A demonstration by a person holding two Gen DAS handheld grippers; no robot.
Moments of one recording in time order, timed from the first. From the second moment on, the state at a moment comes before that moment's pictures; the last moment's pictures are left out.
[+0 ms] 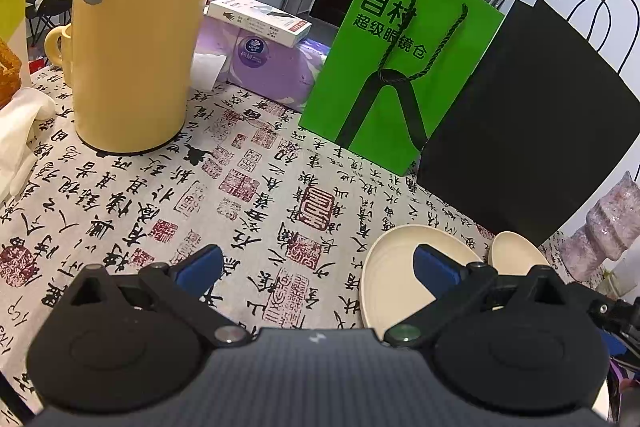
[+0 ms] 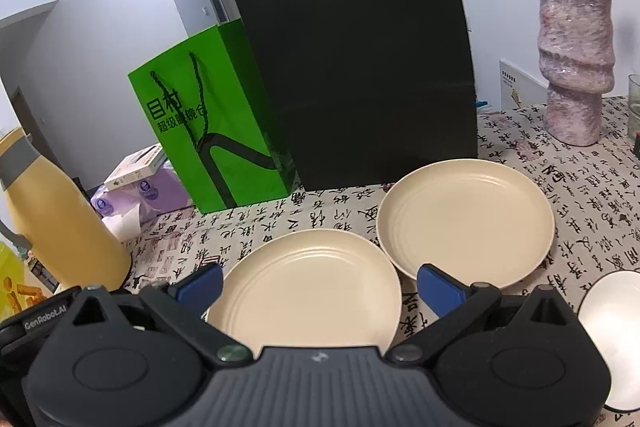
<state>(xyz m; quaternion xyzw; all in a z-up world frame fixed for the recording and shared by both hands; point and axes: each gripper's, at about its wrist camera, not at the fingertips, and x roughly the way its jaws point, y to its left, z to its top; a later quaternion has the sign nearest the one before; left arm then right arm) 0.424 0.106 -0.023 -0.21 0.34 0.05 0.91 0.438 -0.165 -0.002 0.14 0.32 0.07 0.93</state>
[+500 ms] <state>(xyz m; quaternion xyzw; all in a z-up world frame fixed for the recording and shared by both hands) 0.431 0.113 -0.037 -0.22 0.35 0.05 0.91 0.457 -0.152 -0.014 0.13 0.35 0.08 0.93</state>
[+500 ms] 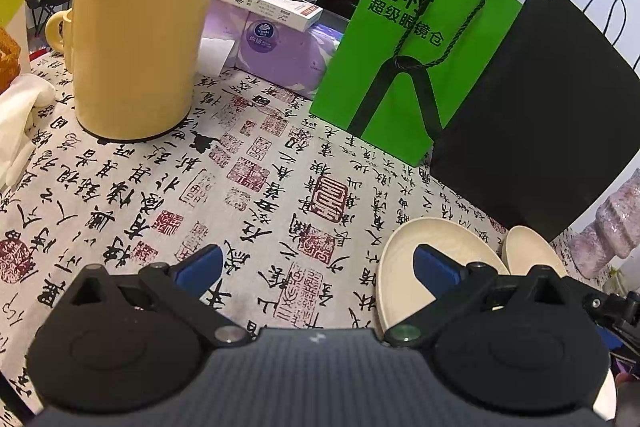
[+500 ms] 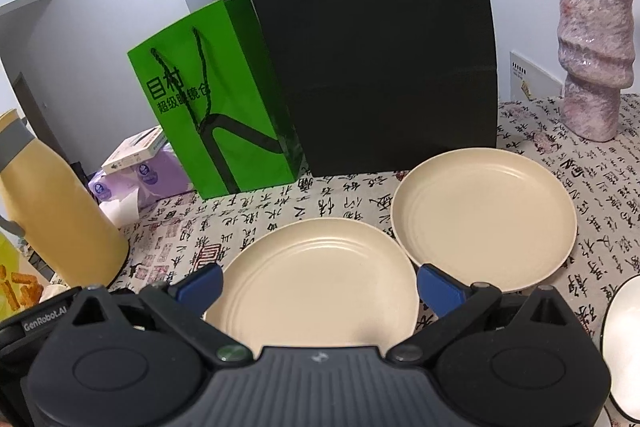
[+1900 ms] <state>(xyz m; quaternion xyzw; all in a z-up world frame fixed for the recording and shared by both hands) 0.457 0.049 -0.089 -0.13 0.39 -0.05 0.91 0.514 -0.172 -0.082 0.10 0.49 0.02 0.87</state>
